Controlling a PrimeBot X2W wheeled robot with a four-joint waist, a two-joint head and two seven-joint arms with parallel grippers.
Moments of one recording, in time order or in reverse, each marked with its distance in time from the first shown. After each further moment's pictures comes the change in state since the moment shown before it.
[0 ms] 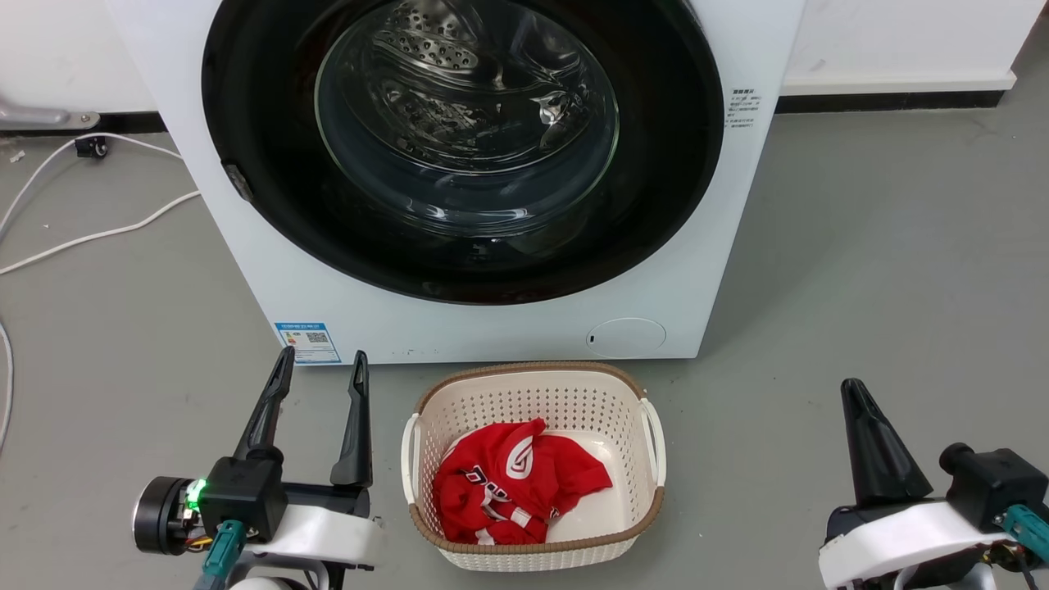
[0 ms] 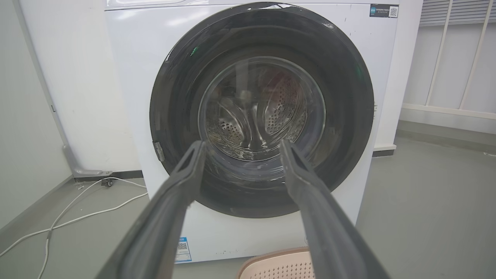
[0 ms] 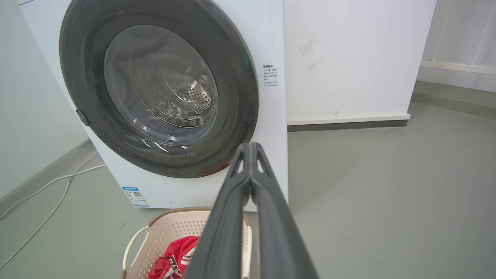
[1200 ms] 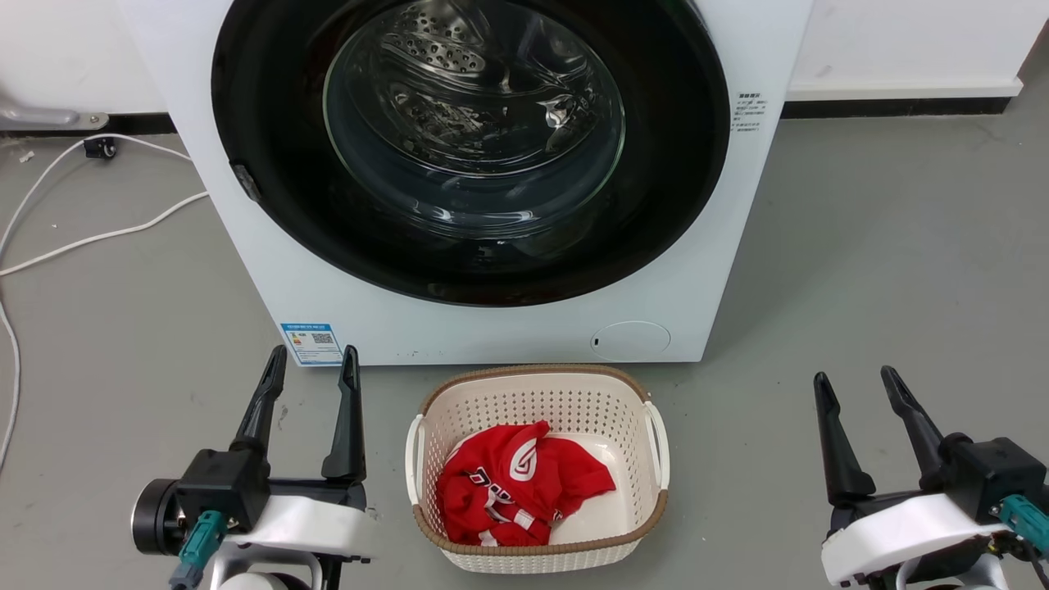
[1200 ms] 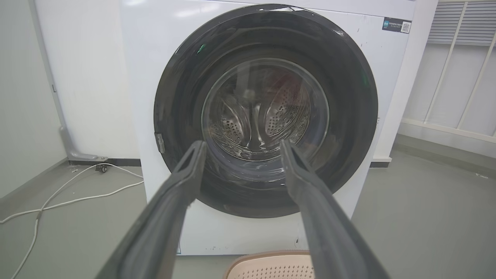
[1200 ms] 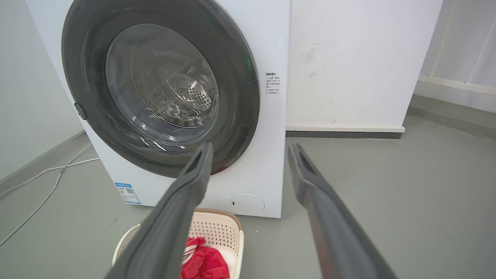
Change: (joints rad) left arm -0.009 0.006 -0.001 -0.001 -0.106 -0.003 0.030; right arm -0.005 -0.003 -0.003 -0.042 -0.040 0.000 0.032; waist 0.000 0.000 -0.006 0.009
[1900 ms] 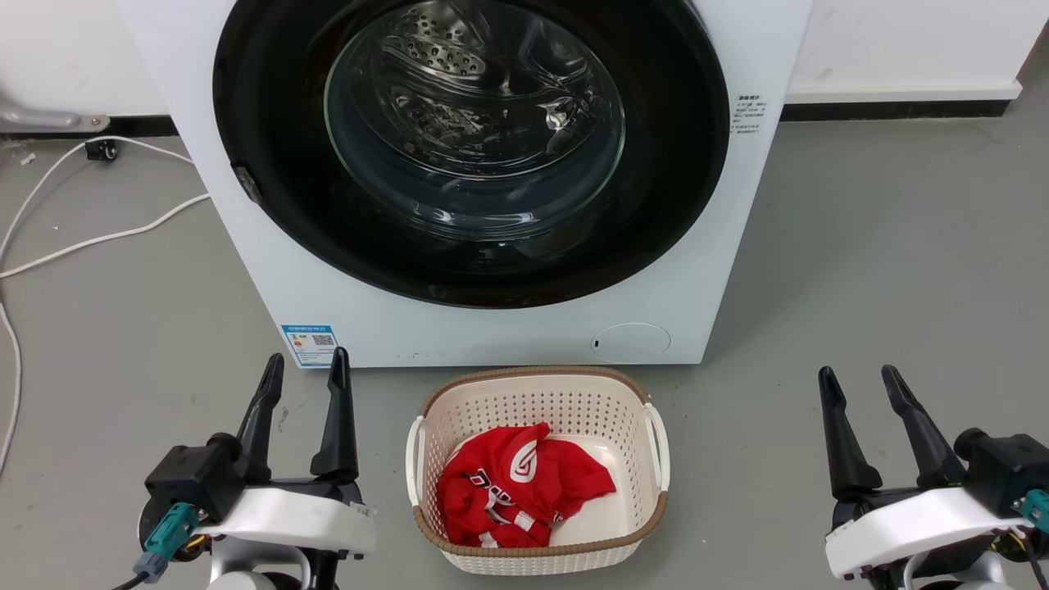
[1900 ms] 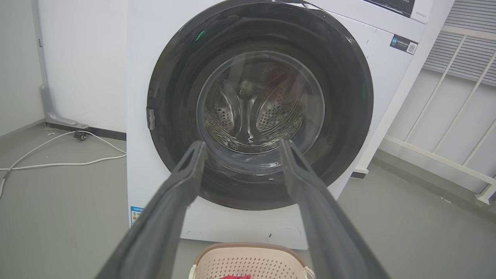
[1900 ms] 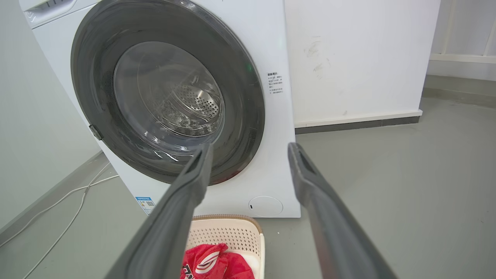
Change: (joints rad) left arm -0.006 -0.001 0.012 0.021 -0.171 -0.015 0.043; right arm -0.009 -0.003 0.000 0.011 0.129 0.000 0.008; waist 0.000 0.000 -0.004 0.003
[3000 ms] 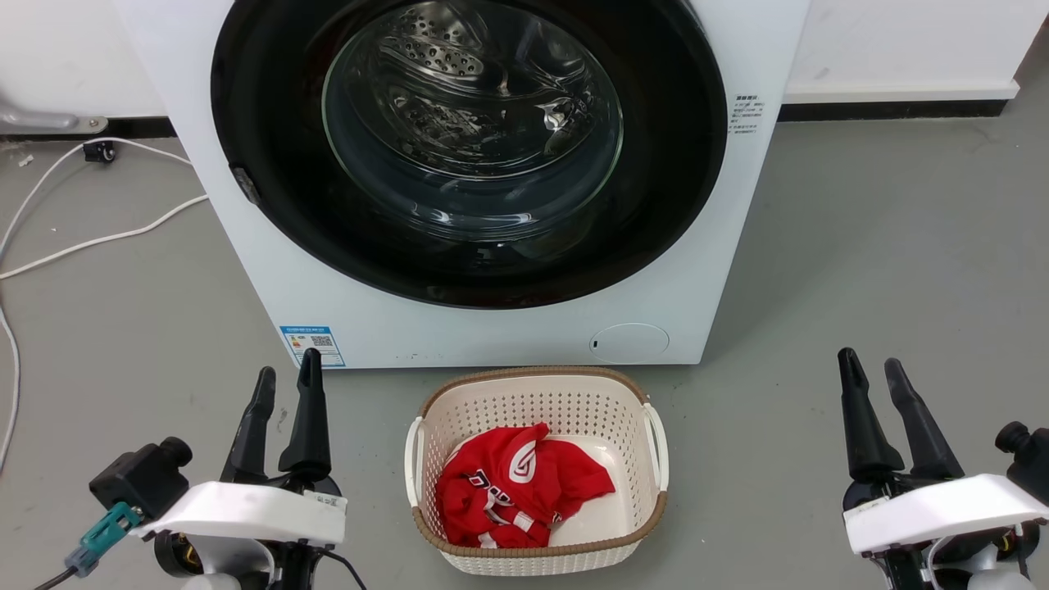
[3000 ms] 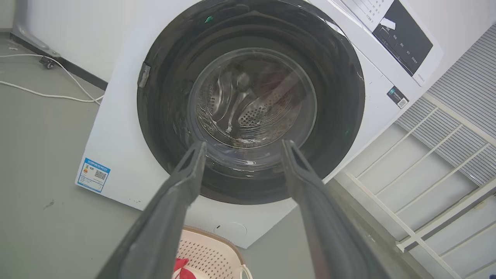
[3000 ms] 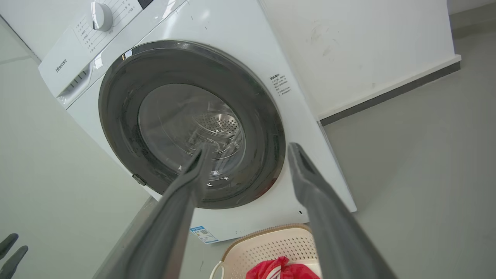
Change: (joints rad) left arm -0.006 -0.012 0.055 0.020 -0.359 -0.041 0.080; right arm -0.035 -0.005 -0.006 0.042 0.352 0.000 -0.004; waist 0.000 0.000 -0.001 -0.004
